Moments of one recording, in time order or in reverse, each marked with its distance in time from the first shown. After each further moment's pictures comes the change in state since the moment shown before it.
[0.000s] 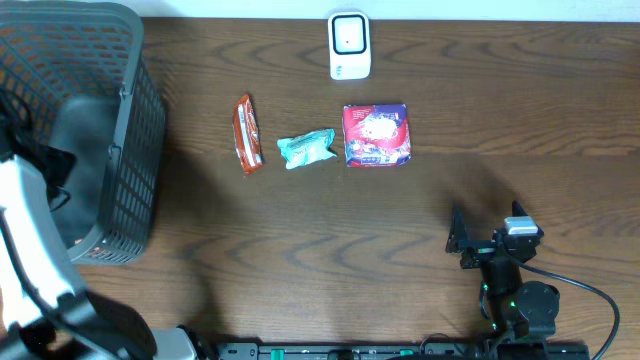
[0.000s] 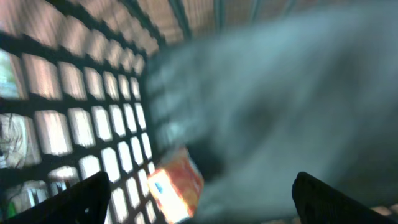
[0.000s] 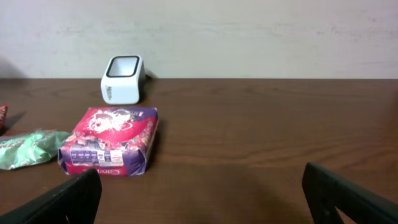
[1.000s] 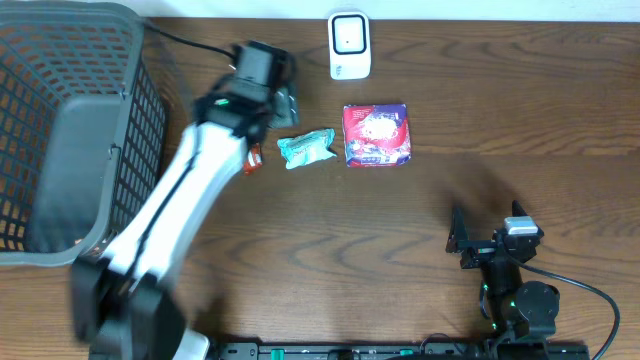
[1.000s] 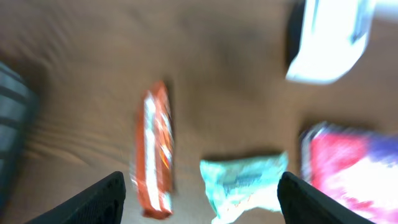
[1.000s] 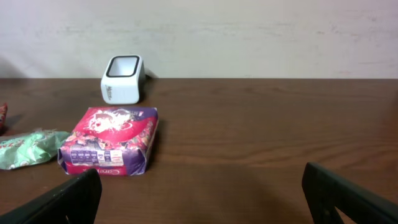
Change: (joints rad) left arm -0.898 0.076 -0.015 0.486 0.109 0.286; right arm 0.000 0.000 0.000 0.000 0.000 0.000
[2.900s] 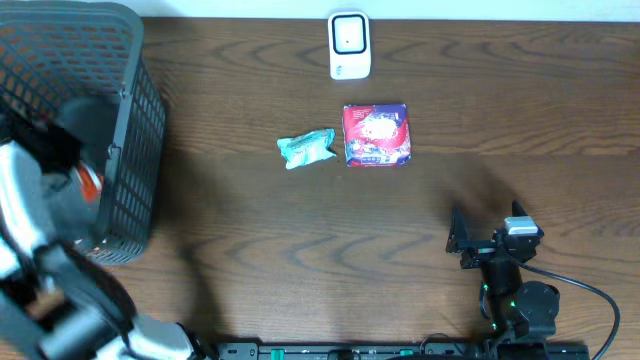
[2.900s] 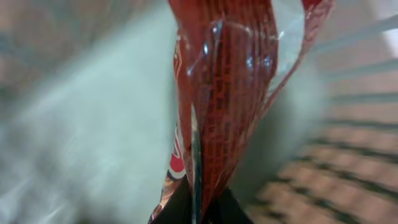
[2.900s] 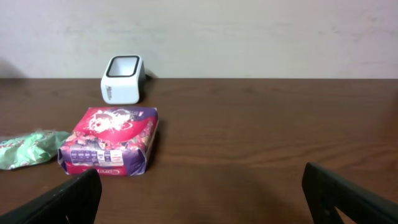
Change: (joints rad) left arm 0.958 0.050 -0.017 -0.109 0.383 0.079; right arm 0.000 0.000 0.000 0.000 0.000 0.000
